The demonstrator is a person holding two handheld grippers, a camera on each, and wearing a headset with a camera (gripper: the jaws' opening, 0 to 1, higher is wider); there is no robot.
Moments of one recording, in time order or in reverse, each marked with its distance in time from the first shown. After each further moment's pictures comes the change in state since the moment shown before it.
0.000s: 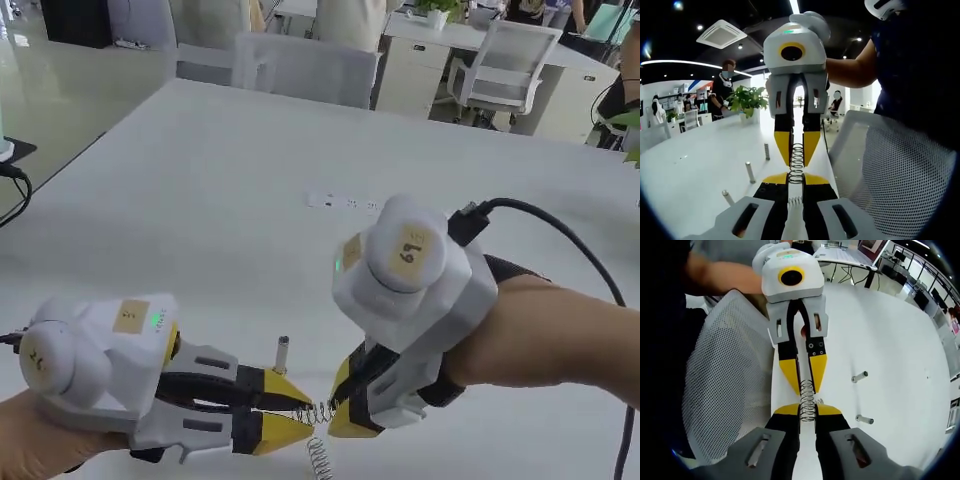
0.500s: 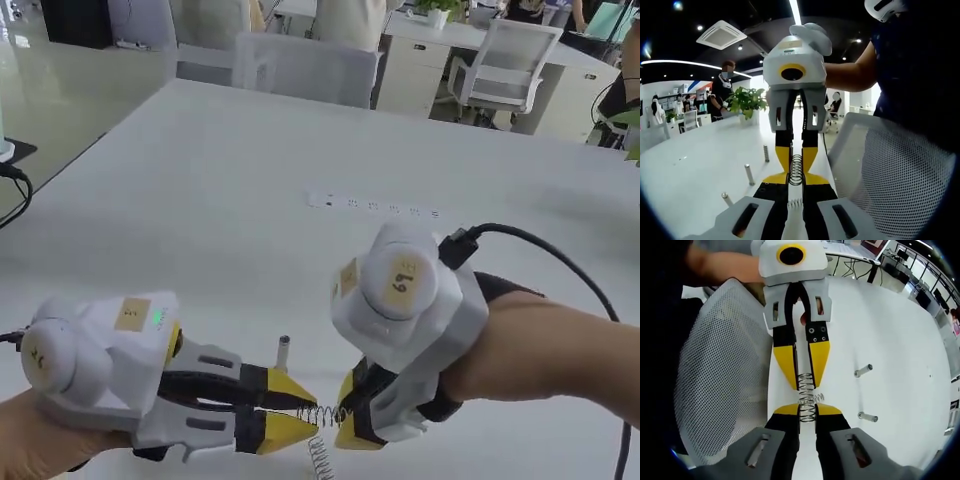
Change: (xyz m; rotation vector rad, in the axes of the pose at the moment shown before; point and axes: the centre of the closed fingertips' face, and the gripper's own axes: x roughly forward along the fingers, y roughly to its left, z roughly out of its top) left arm 0.002 0.000 0.003 -0.004 -0.011 -0.006; right arm 0.013 -0.002 -0.017 -0.018 0.035 0.001
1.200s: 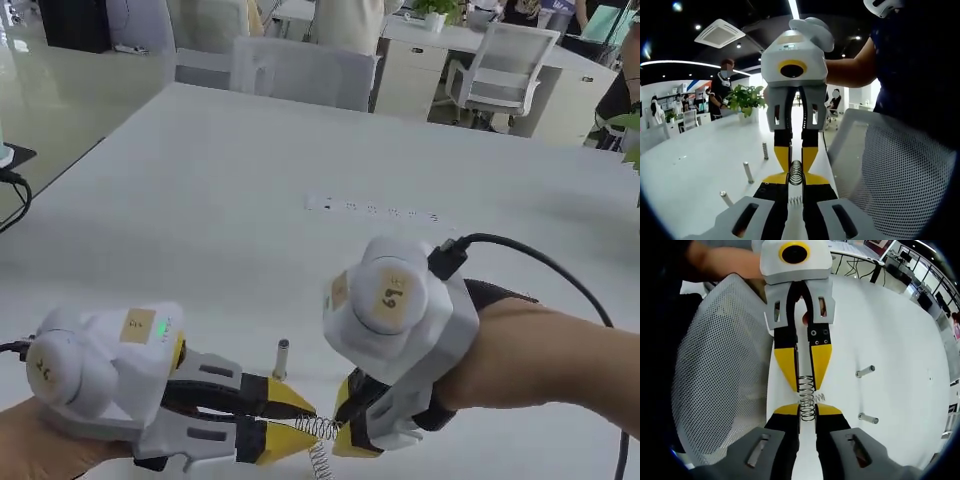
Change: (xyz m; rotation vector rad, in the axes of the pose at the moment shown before) left arm 0.003 -0.006 -0.003 0.011 0.023 -0.004; right arm 0.008 0.003 -0.002 -0.027 0.021 -0.002
